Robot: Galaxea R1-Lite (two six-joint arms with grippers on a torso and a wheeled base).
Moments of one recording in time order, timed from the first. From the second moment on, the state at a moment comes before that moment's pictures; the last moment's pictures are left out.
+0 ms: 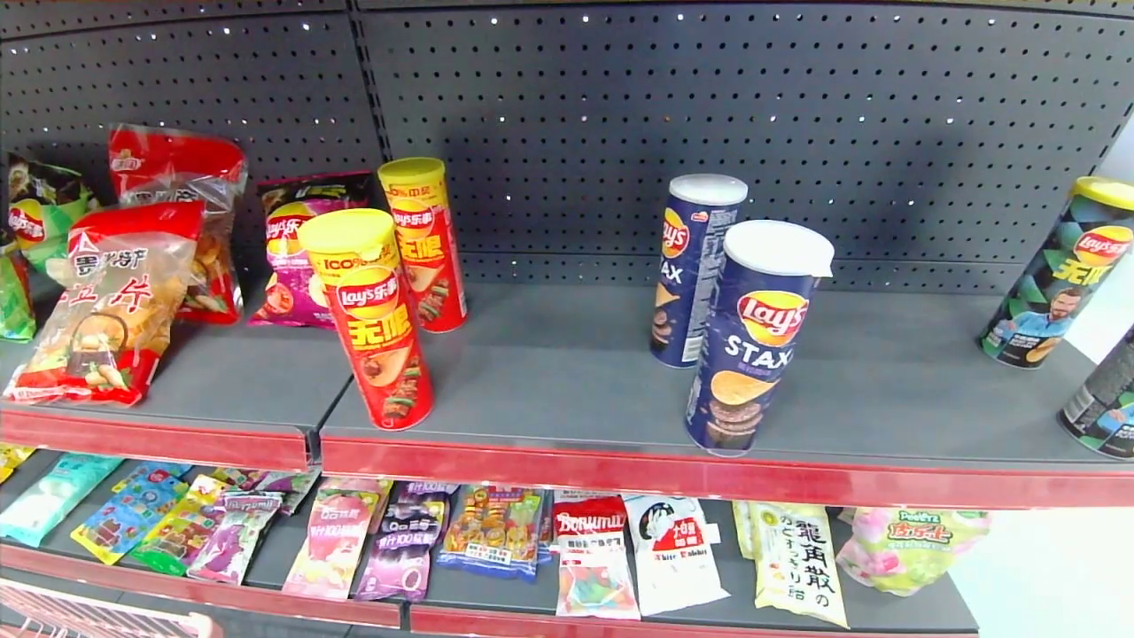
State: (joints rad) left arm -0.06 0.08 0.00 0.00 -0.02 -0.01; right arm 0.00 0.00 -0.01 -0.01 0.07 -0.03
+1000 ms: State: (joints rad) left arm -0.06 0.08 0.00 0.00 -0.02 -0.01; right arm 0.24 1.06 -0.47 -0.21 0.14 0.00
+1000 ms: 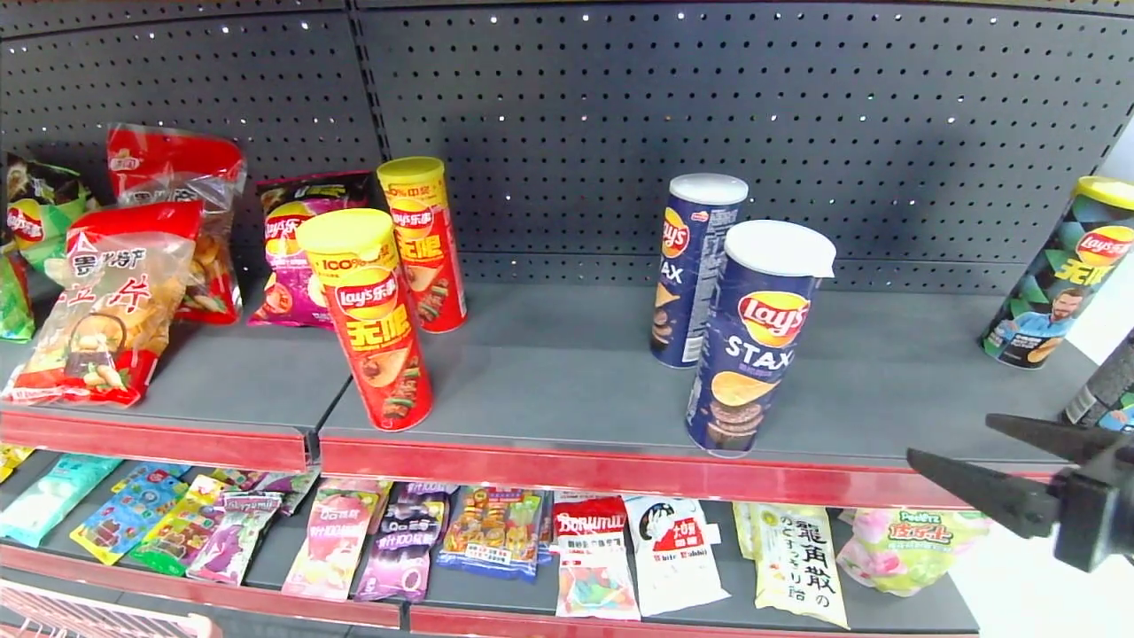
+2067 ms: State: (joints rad) left arm -0.06 0.08 0.00 0.00 -0.02 -0.01; right arm 0.33 1.58 -0.54 -0.55 -0.07 0.00
